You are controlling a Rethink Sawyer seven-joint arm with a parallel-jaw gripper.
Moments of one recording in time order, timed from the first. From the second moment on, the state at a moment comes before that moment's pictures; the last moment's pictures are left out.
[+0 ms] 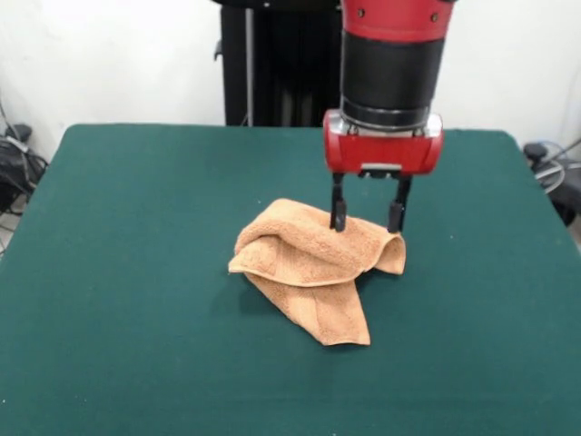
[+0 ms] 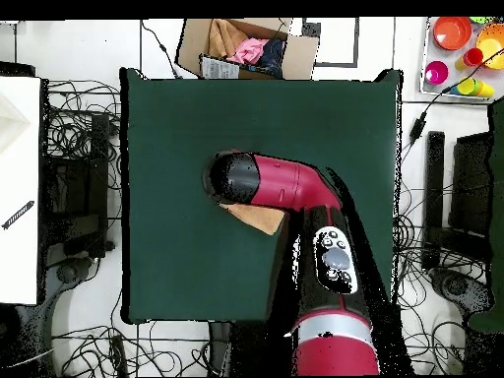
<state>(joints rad) -0.21 -0.63 0.06 1.57 -0.01 0.49 1.57</state>
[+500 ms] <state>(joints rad) -0.32 -0.58 0.07 1.56 -0.02 0.49 1.57</state>
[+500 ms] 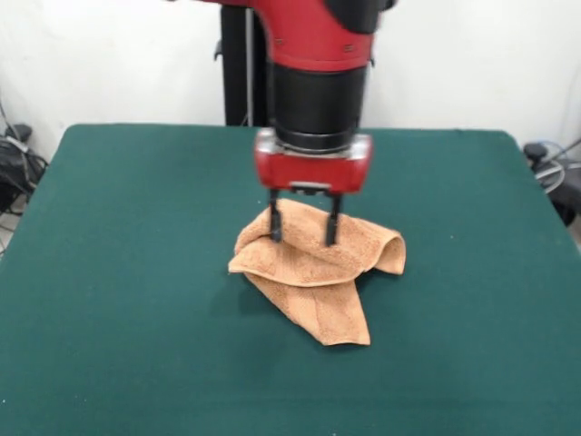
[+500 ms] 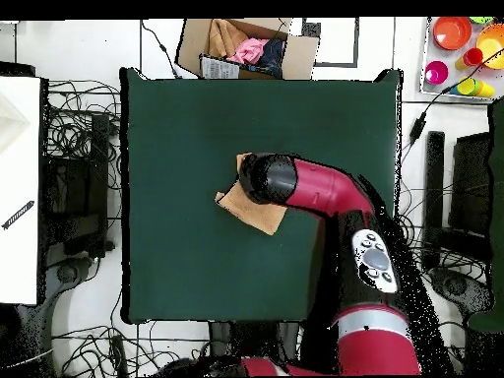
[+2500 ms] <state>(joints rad) -0.47 -0.42 0.10 1.71 -0.20 0.08 1.57</state>
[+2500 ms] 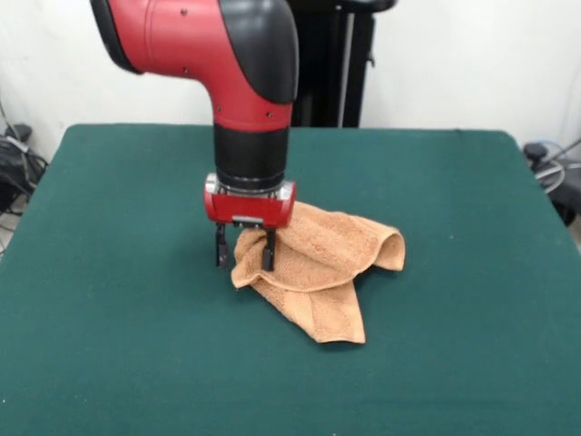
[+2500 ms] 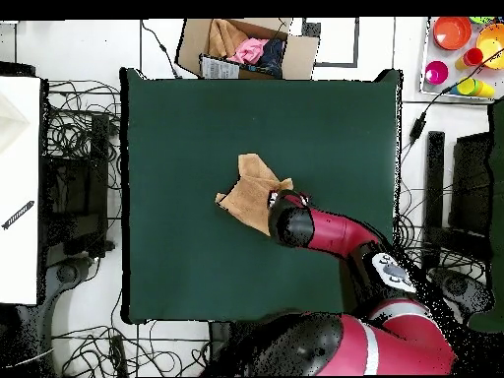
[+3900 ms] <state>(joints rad) -0.47 -0.55 0.12 1.71 -0.17 0.35 1.57</state>
